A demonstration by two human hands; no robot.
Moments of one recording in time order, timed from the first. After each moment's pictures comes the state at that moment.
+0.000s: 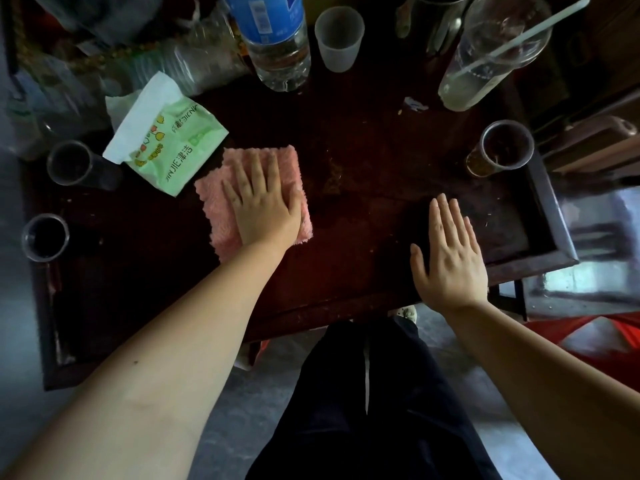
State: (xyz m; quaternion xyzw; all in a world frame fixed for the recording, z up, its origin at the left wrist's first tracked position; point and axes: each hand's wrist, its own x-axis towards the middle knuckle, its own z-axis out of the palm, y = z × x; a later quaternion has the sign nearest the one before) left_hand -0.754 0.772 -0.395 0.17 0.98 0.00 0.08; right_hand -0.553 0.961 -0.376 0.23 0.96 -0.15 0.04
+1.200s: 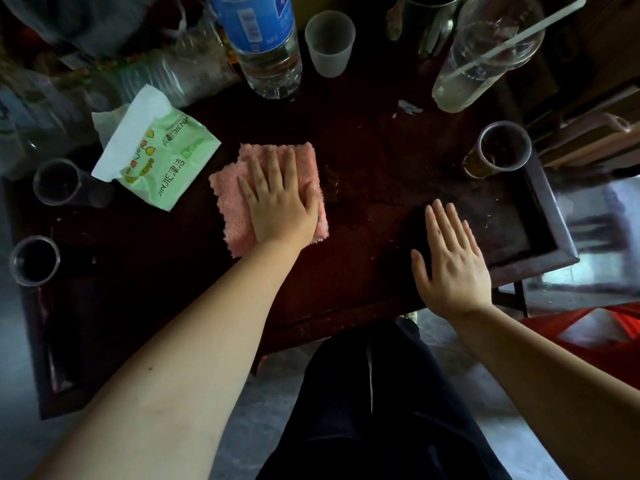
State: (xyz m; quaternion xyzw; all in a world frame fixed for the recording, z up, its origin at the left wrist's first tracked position) left_hand -0.759 0.800 -0.395 0.21 0.97 0.01 0.08; right_hand -0.554 0.961 -0.376 0.23 0.96 -0.13 0.05
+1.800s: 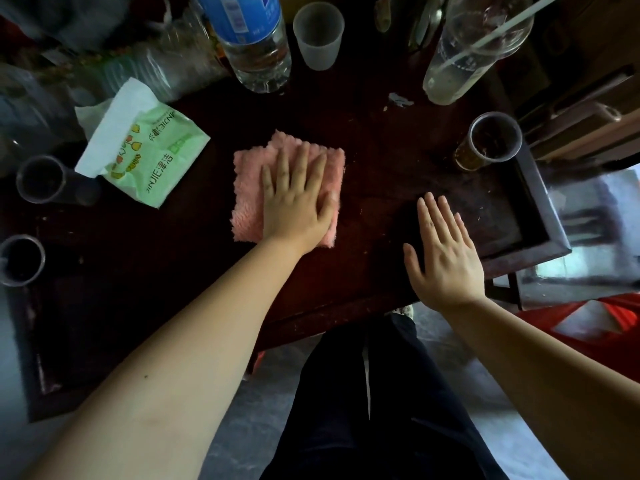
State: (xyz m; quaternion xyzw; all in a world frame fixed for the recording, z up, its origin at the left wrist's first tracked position) left_hand -0.744 0.810 -0.393 0.35 0.93 0.02 0.09; right_hand -0.553 0.962 -0.375 0.23 0.96 -0.14 0.06
